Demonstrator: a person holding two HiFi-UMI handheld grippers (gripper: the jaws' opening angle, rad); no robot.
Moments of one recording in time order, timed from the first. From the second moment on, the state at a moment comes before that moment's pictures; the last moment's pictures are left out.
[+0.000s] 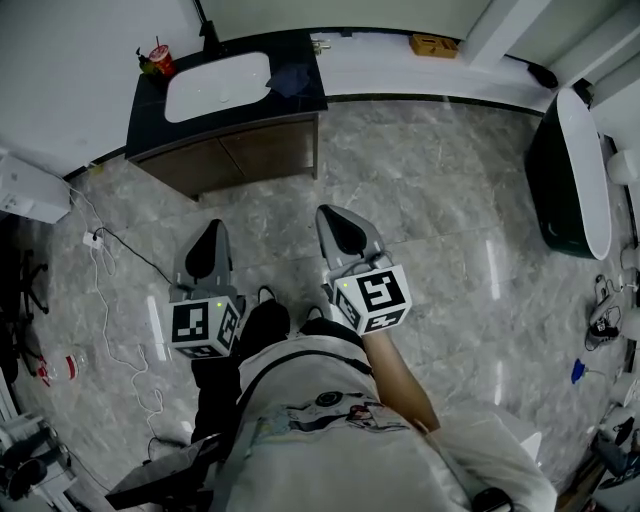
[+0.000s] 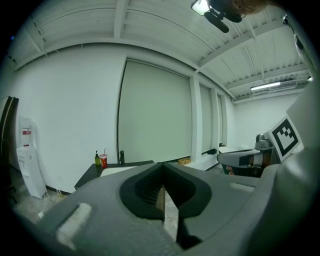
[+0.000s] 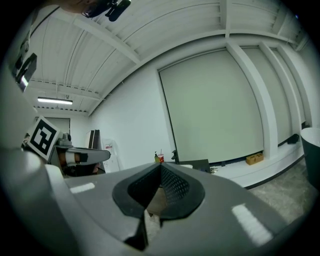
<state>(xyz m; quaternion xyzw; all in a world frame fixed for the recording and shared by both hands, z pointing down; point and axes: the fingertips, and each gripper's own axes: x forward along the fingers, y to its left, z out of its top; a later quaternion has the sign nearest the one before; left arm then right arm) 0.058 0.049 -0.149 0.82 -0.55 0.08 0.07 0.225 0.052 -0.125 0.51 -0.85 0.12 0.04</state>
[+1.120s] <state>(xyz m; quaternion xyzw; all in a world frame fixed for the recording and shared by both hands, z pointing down) -0.065 -0.274 -0.117 0.86 -0.50 0.07 0.11 0.081 -0.244 -0.076 0.51 -0.84 0.15 0.10</state>
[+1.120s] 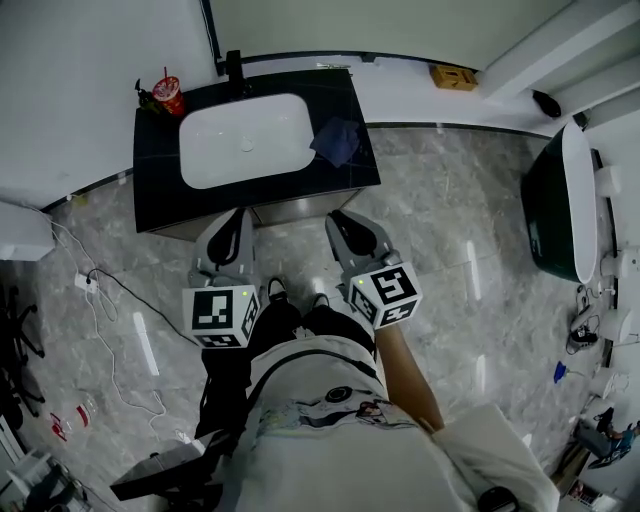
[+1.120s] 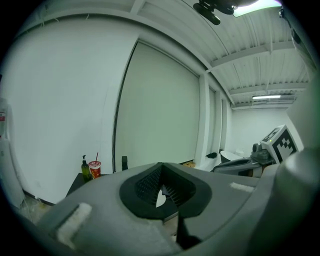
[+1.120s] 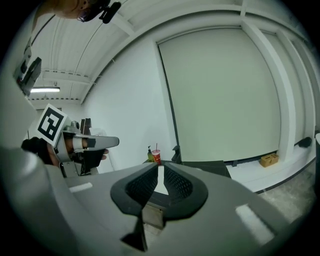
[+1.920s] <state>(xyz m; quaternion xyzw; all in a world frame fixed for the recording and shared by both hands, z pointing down) -0.035 -0.351 -0.053 0.80 -0.56 0.13 0.16 0.185 -0.415 0.123 0.48 -0.80 0.28 0.23</state>
